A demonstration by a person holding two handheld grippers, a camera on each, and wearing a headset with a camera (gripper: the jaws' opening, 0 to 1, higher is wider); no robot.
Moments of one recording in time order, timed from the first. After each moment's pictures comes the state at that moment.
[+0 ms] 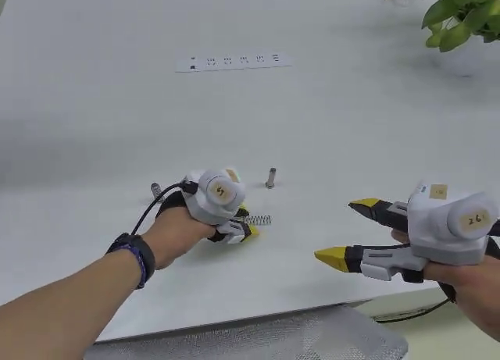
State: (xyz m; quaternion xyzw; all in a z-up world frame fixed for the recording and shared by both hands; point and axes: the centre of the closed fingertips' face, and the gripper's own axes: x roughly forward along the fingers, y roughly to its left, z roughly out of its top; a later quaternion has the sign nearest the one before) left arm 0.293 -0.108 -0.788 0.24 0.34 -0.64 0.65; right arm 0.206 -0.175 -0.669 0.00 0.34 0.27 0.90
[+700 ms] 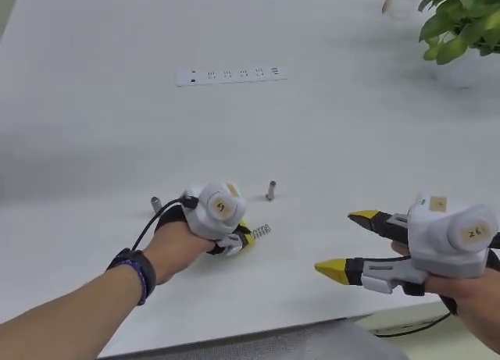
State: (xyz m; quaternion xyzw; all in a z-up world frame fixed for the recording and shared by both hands) left arm 0.292 -0.103 -0.785 0.24 0.34 -0.64 0.65; right arm 0.210 -0.176 -0.667 0.00 0.34 0.27 0.90
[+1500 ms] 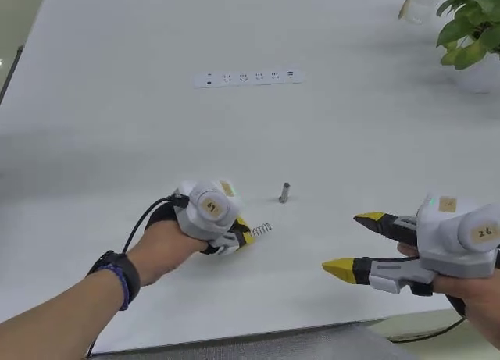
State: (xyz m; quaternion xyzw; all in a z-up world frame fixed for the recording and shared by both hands) left arm 0.297 -0.072 -0.755 0.25 0.32 -0.64 0.66; right arm 0.215 -0.166 -0.667 0.01 0.33 0.29 0.90
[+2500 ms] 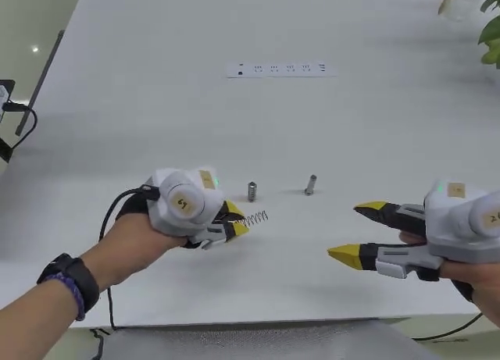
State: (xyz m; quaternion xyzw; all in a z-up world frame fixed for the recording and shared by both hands) left arm 0.285 -0.016 -0.696 0.26 0.27 -0.63 0.68; right arm 0.230 -0.128 -0.661 0.01 0.32 0.35 0.88
